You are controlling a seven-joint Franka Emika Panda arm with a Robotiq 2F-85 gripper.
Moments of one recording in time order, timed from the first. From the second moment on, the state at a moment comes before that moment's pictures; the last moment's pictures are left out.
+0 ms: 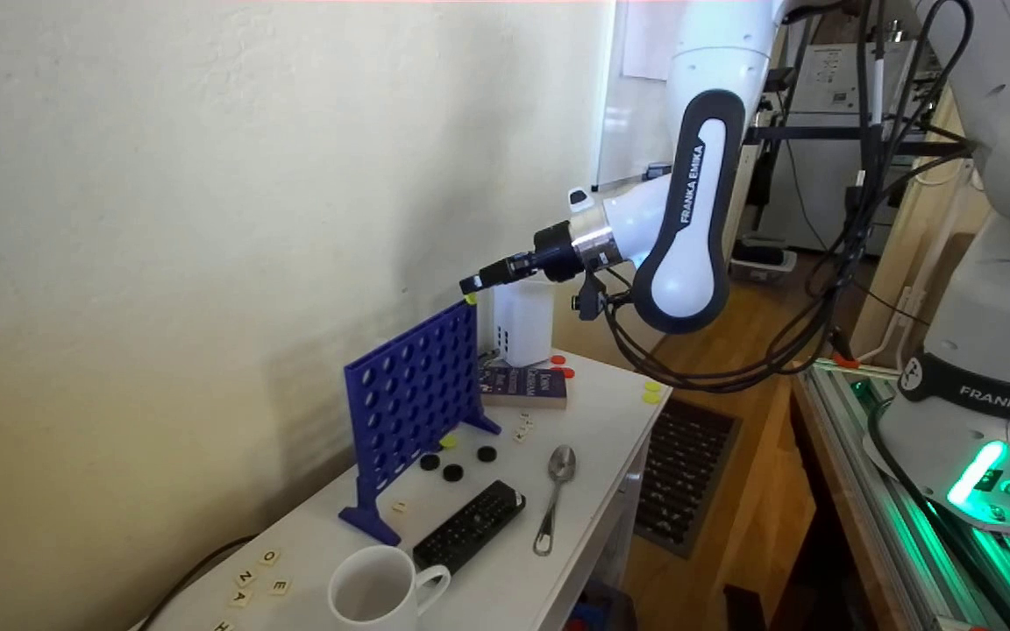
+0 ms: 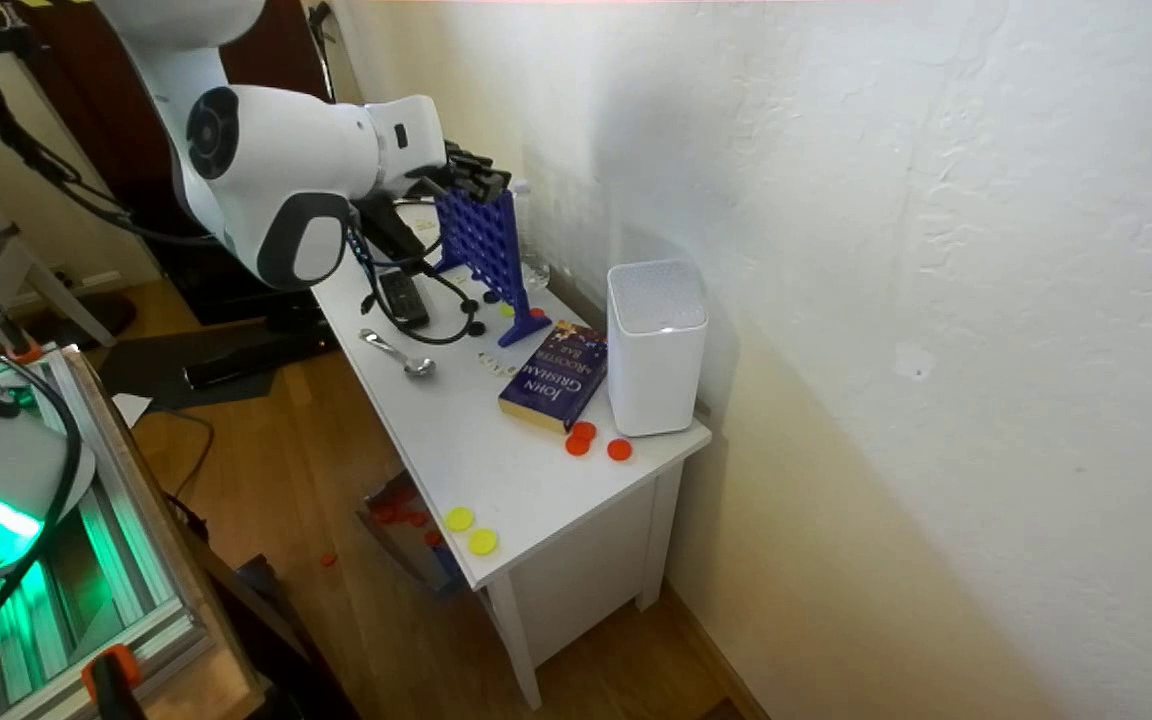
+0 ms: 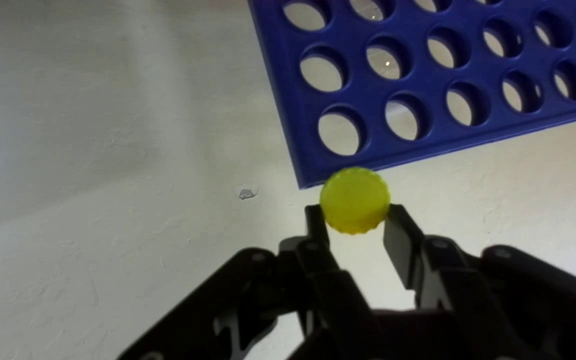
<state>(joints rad) -0.59 0.62 0.37 -2.57 -0.35 4.22 0.05</state>
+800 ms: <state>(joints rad) -0.65 0.61 0.36 -2.57 -0.48 4.22 0.13</state>
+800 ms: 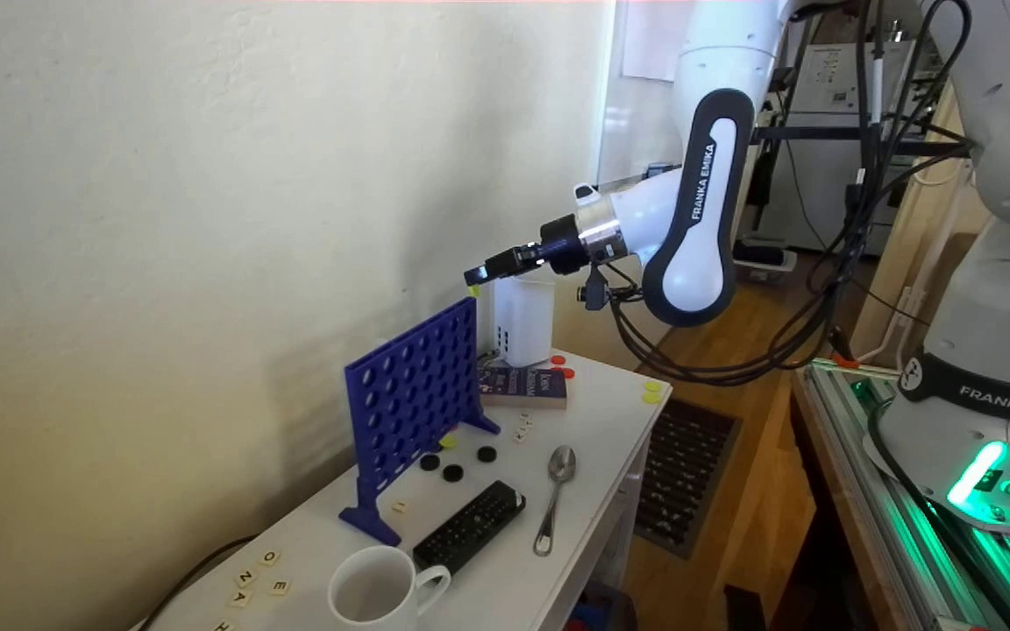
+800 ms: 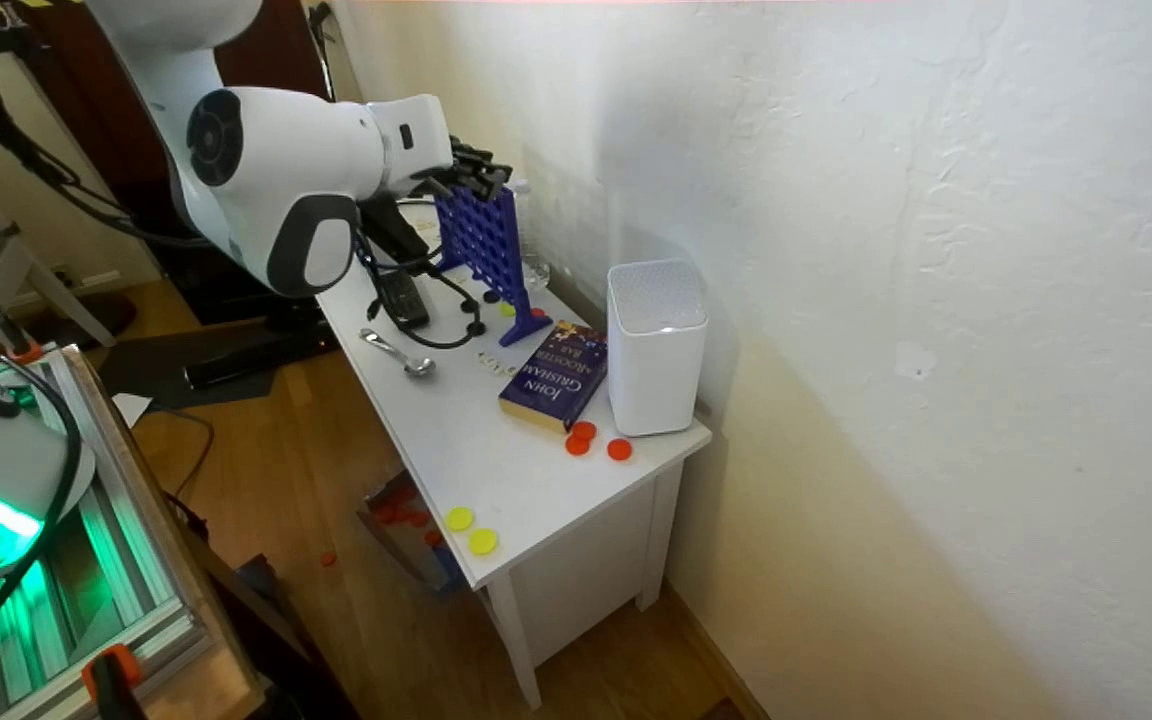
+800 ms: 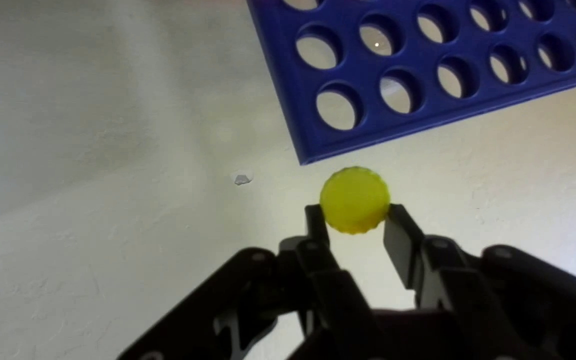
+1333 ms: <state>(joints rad) -0.70 0.62 0.43 -2.55 -0.53 4.22 0.14</state>
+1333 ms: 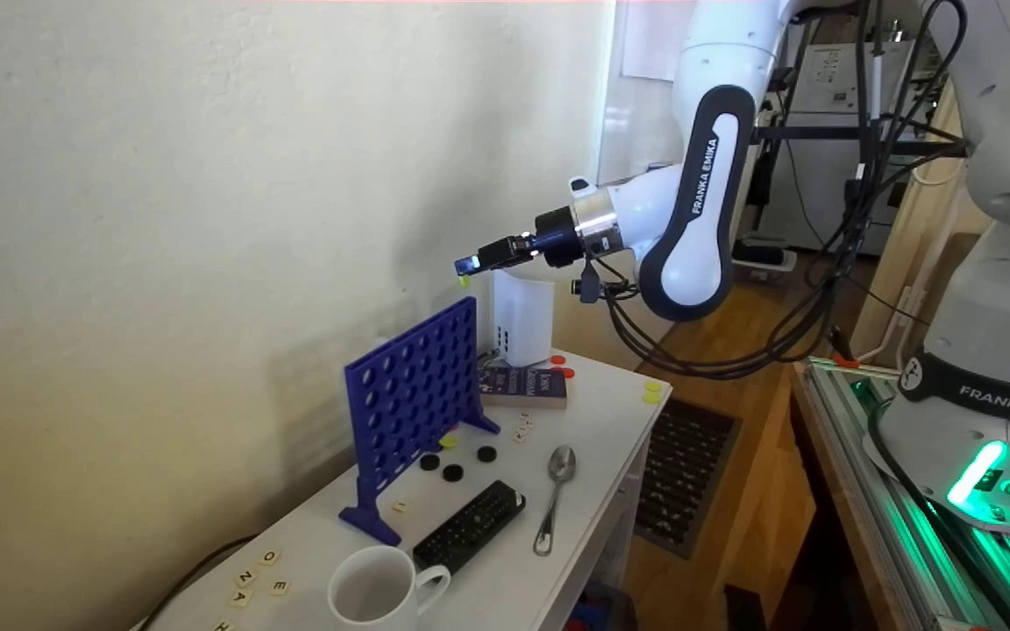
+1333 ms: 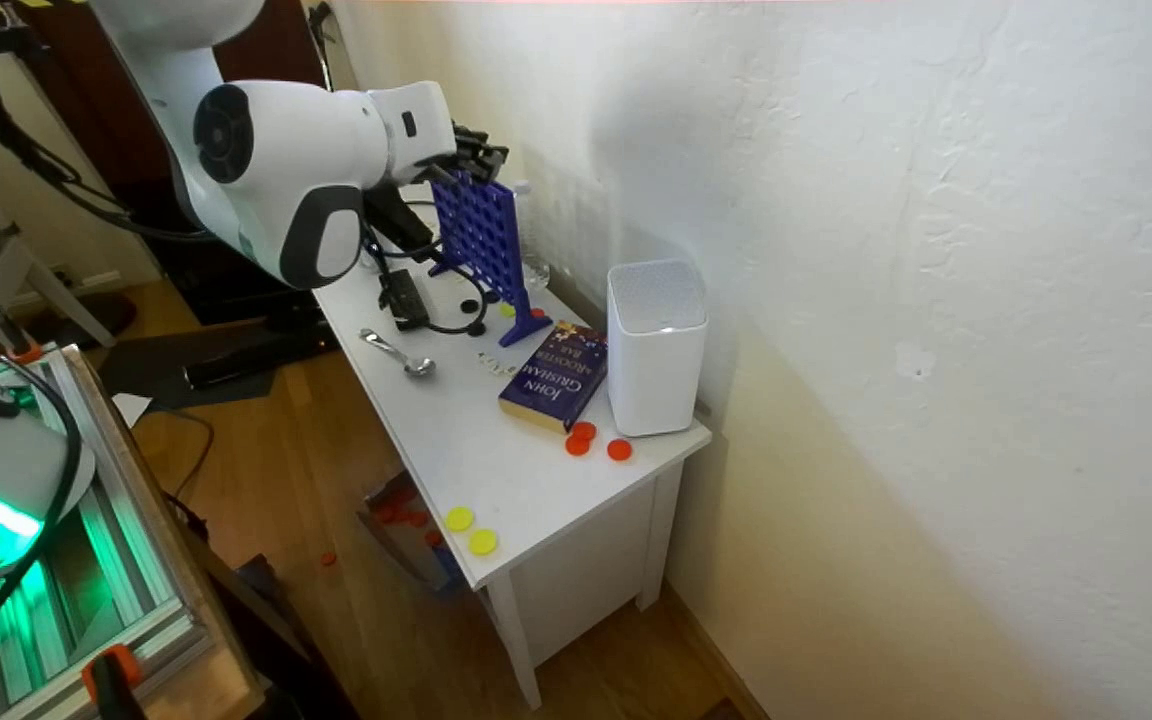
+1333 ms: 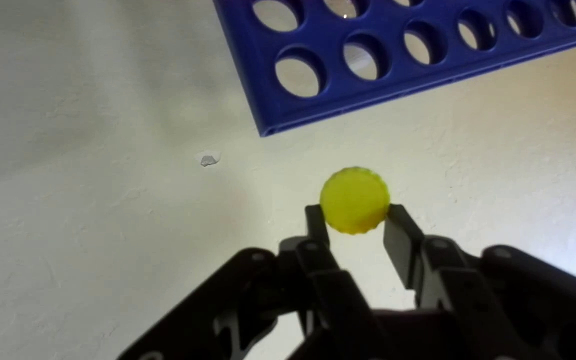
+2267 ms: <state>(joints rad) -0.66 0.67 0.45 -2.51 -0.37 4.22 0.03</state>
